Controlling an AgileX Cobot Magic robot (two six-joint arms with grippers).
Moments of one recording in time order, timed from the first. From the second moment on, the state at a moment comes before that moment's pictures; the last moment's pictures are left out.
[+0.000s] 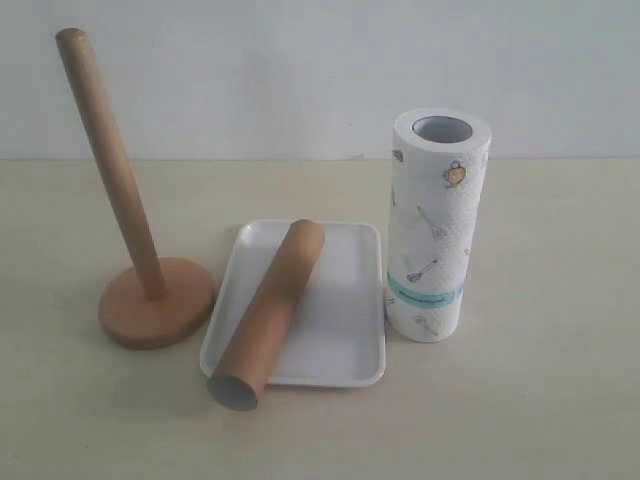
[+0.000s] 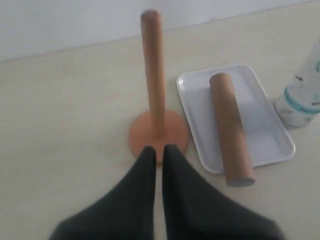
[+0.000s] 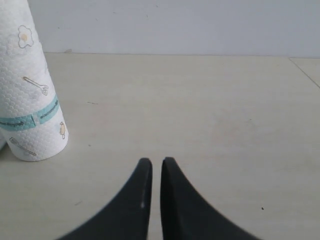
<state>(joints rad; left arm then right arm) -0.57 0.81 -1.13 0.29 1.10 -0.33 0.04 0.01 0.00 0.00 0.34 0.00</state>
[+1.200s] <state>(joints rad) -0.09 0.00 -0.07 0.22 0.25 -0.37 0.04 0.01 0.00 0.00 0.34 0.00</state>
